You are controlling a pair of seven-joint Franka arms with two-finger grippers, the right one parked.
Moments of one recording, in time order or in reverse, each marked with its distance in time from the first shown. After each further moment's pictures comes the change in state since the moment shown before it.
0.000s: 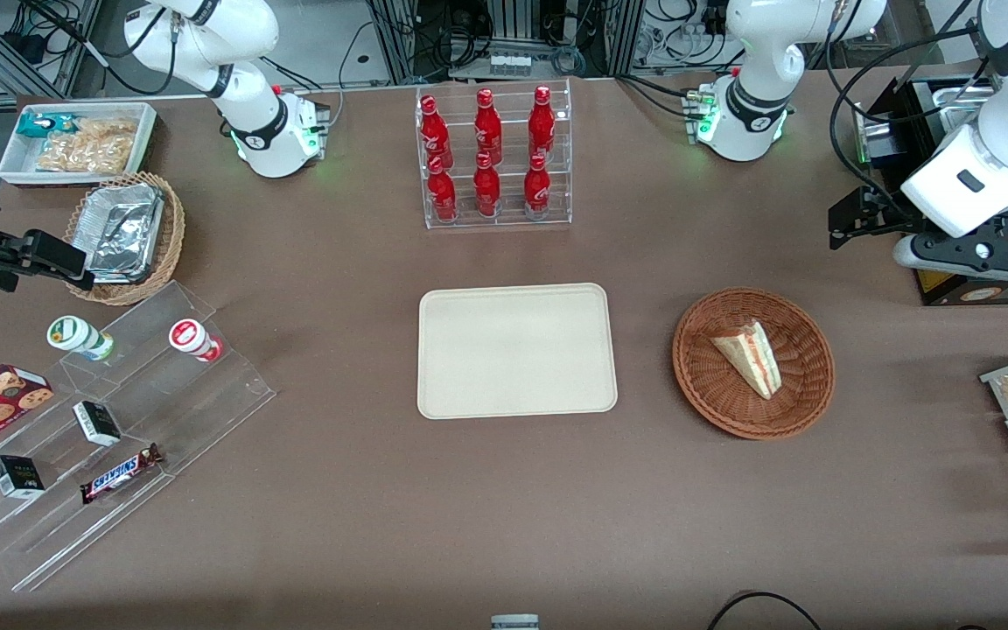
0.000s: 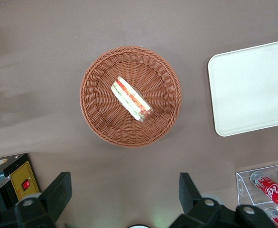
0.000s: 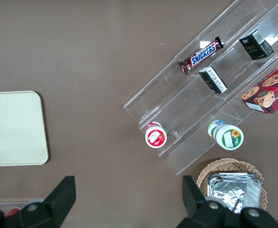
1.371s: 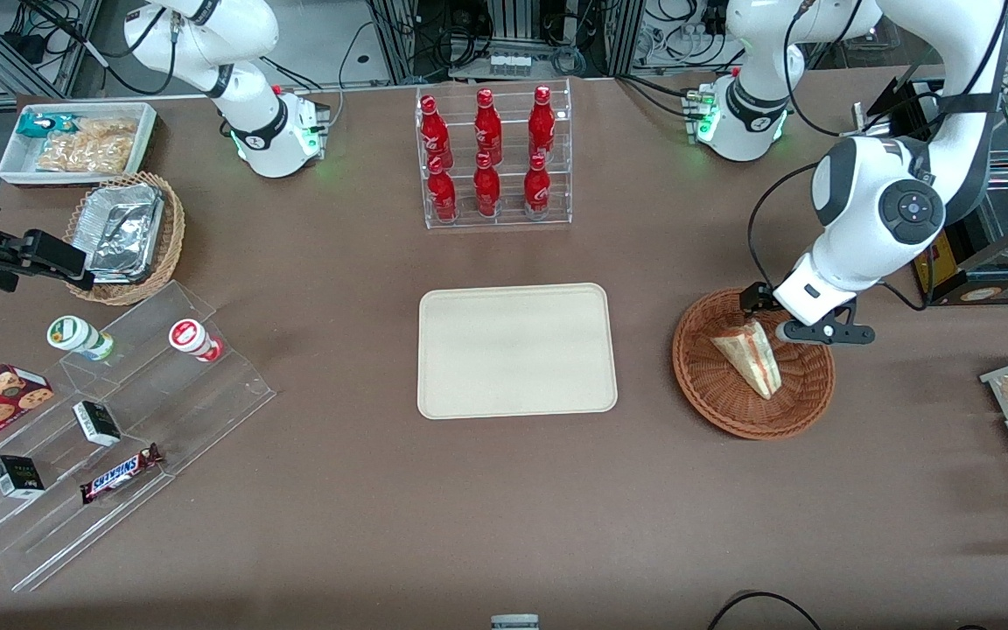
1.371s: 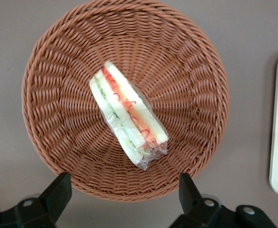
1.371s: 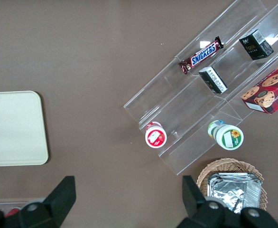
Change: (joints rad) arm -0.004 0.050 -0.011 -0.674 0.000 0.751 -0.177
